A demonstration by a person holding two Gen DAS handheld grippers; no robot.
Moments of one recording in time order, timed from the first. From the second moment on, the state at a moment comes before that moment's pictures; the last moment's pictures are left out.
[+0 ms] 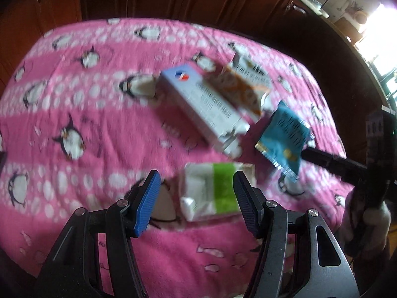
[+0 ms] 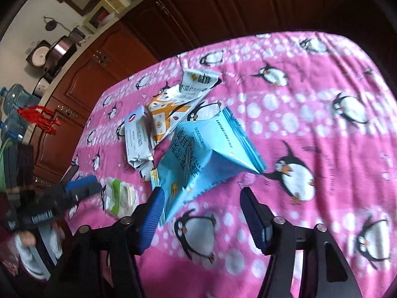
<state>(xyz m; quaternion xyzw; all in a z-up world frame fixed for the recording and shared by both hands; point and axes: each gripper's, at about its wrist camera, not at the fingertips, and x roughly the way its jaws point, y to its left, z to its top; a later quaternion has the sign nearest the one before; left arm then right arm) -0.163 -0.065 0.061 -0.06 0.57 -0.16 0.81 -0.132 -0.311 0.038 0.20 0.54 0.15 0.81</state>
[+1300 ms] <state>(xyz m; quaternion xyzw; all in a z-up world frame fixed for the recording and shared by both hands) -0.183 -0.082 0.083 -0.03 0.54 -0.19 0.82 -0.151 -0.344 0.086 0.19 0.48 0.14 0.85</state>
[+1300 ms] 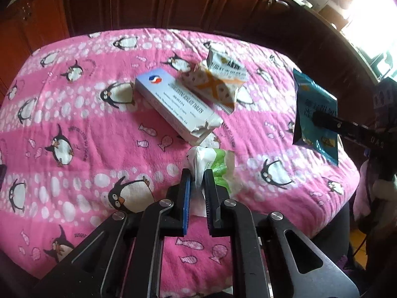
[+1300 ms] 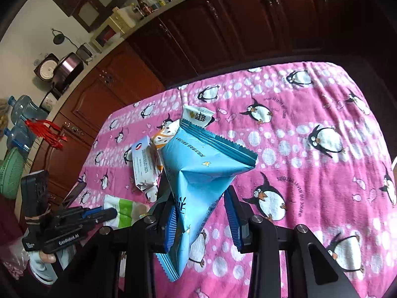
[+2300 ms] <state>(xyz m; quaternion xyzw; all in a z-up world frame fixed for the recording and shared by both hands) -0.177 -0.145 0.136 0.00 0.48 -0.23 0.85 -0.177 -0.373 0.125 0.16 0.44 0.13 0.87</state>
